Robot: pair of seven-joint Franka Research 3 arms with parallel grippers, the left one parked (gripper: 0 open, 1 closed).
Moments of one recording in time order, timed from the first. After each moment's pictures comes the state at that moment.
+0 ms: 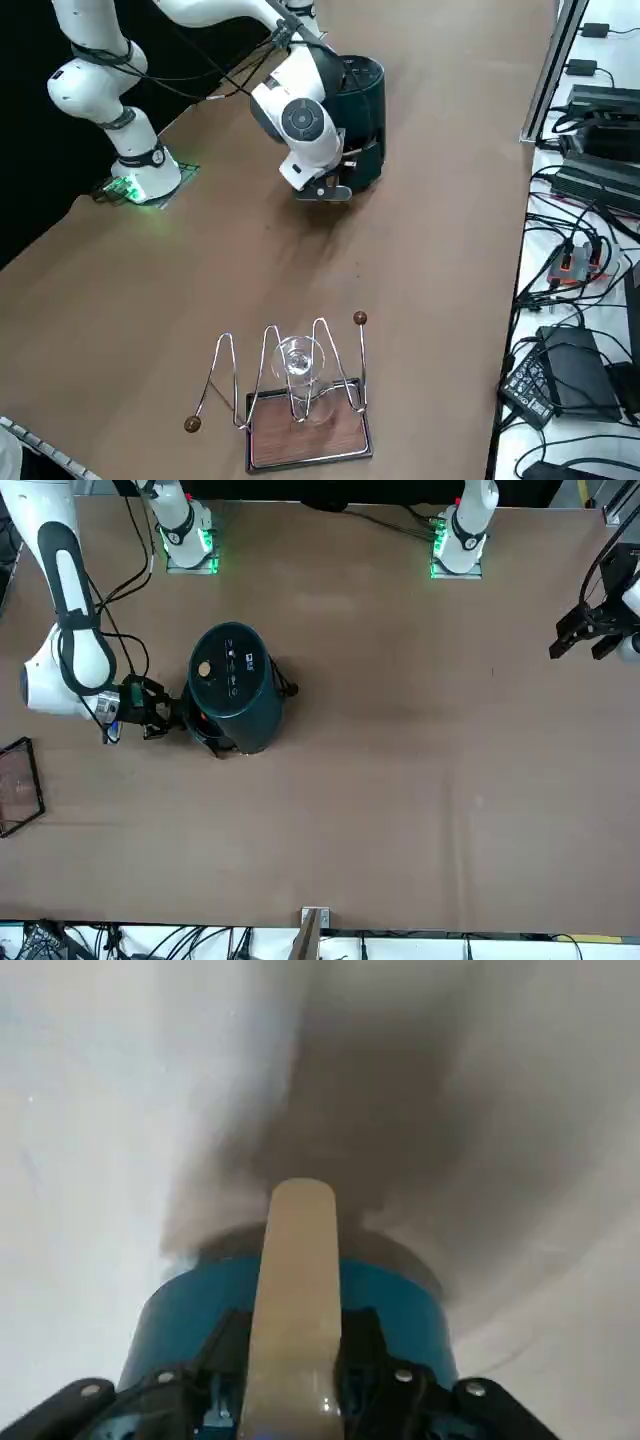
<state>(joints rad) -0.01 0.41 -0.09 -2.00 0.71 2.06 0.73</state>
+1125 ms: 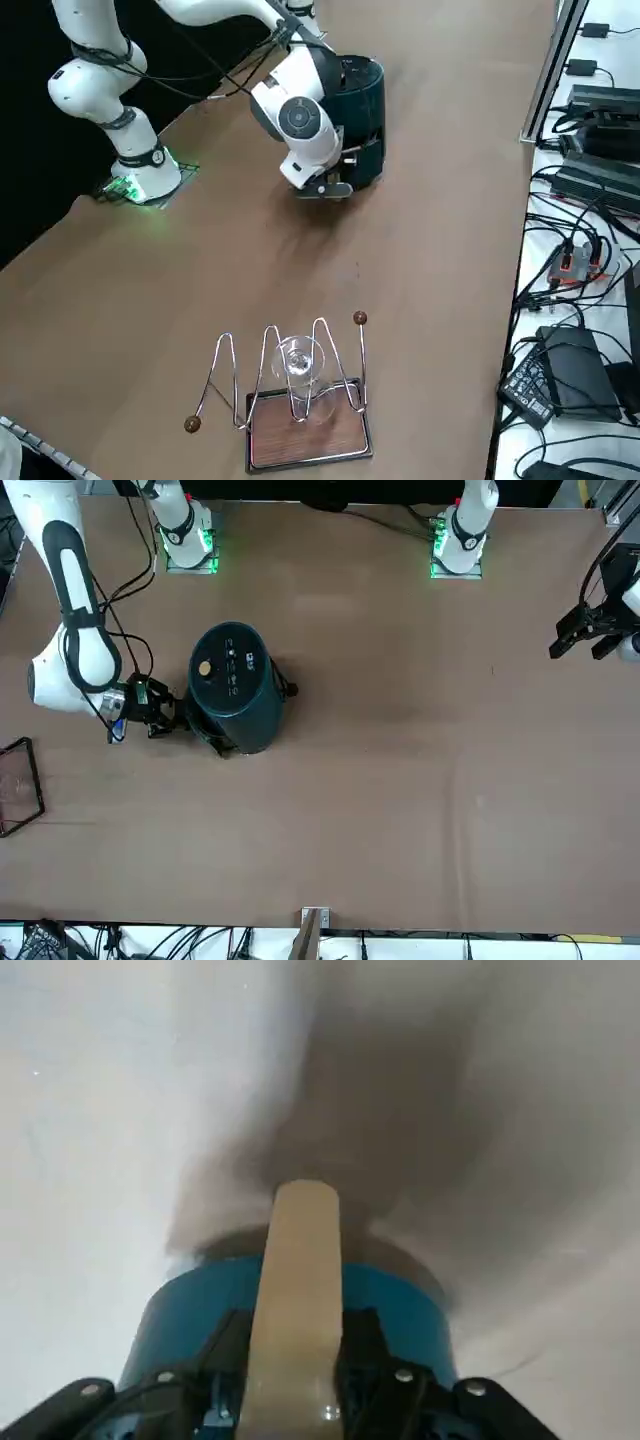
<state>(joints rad) 0.02 0.39 -0.09 -2.04 0.74 2.10 0.70</state>
